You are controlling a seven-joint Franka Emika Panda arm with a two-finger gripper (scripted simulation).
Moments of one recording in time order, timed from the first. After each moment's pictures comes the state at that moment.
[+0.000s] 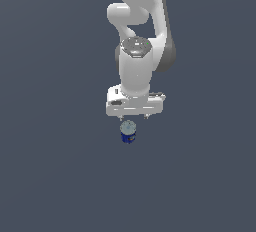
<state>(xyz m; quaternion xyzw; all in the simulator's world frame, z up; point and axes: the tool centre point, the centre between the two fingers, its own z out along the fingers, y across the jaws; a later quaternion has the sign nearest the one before) 0.024 0.024 0.172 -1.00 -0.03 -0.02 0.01</state>
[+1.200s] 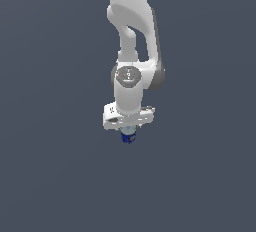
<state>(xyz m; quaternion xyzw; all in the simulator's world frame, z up) 0.029 0.002 0.098 -1.00 -0.09 0.00 0.00</state>
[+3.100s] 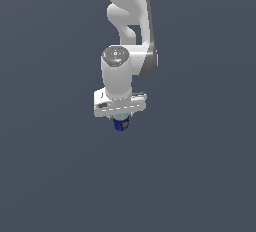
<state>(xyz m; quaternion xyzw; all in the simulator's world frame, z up) -0.003 -0.032 0.140 -1.00 -0.09 0.00 0.00</state>
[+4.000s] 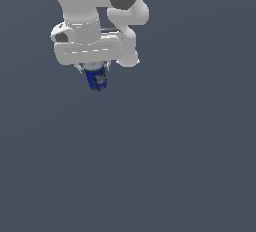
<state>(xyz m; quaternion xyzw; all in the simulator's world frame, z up) -0.081 -0.119 0.322 -1.00 -0.09 0.00 0.00</state>
